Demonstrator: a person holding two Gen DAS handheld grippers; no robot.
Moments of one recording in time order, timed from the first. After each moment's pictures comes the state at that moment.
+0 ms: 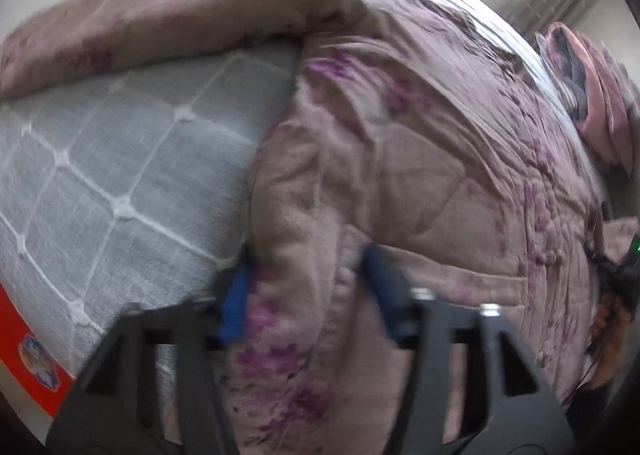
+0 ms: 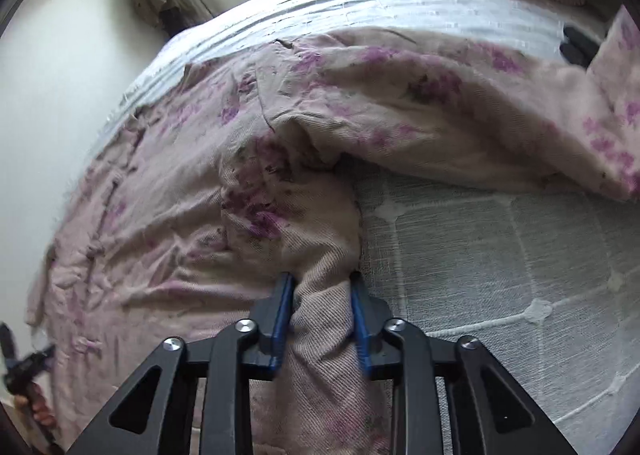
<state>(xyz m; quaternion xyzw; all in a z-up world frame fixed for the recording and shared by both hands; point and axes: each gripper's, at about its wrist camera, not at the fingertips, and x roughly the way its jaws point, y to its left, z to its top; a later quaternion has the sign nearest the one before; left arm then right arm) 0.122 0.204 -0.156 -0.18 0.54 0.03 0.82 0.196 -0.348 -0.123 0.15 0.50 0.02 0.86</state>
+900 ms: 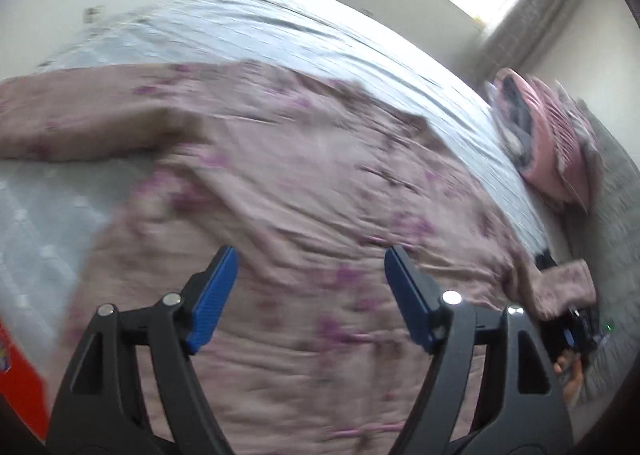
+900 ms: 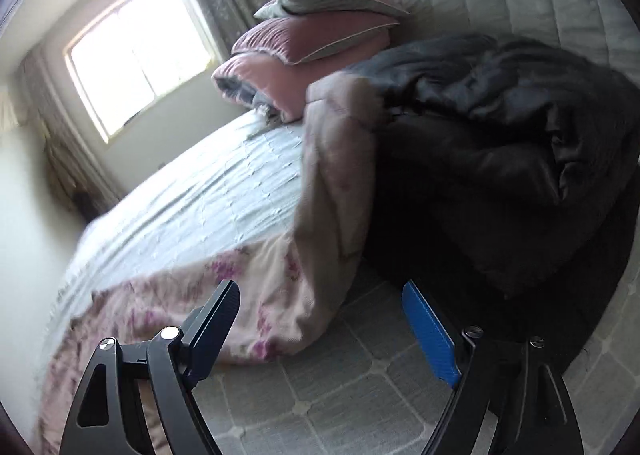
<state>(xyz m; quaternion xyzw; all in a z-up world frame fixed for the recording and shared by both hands) 0.167 0.082 -0.056 -0.22 0.43 -0.02 0.87 0.089 -0.567 -0.056 0.28 0.26 -0.23 0.90</state>
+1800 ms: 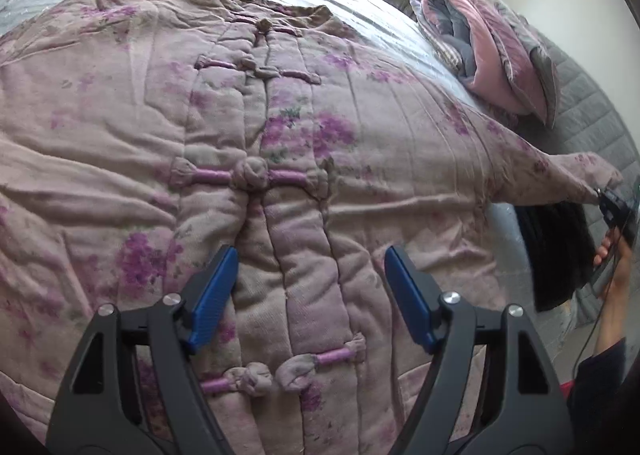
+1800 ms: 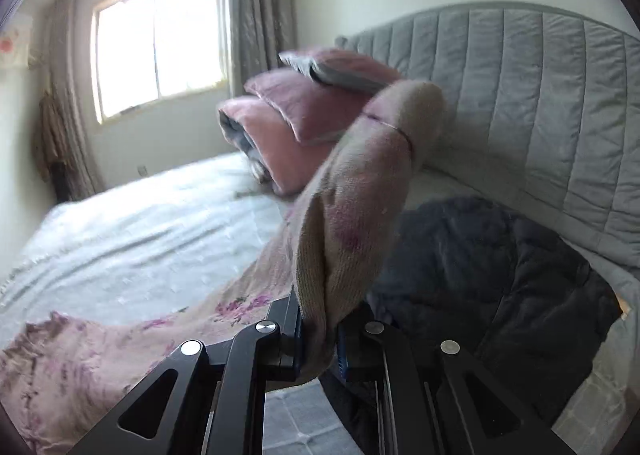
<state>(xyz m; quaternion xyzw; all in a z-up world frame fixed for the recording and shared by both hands) 0.214 -0.031 -0.140 -0.17 0.49 -0.17 0.84 0.159 -0.568 0.052 0.11 0.26 -0.28 0.92</state>
